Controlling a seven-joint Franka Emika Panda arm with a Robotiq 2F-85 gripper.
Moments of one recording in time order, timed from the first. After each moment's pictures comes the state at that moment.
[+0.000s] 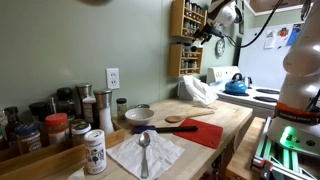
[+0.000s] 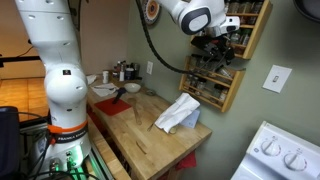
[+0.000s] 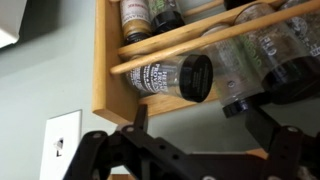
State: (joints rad) arm -0.17 -0.19 -0.24 -2.10 0.27 2.68 -0.24
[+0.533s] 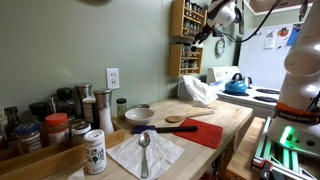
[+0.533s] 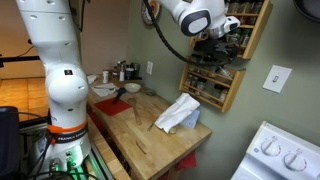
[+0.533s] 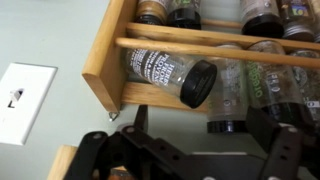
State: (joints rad) arm -0.12 -0.18 -0.27 -2.11 0.33 2.68 -0.72
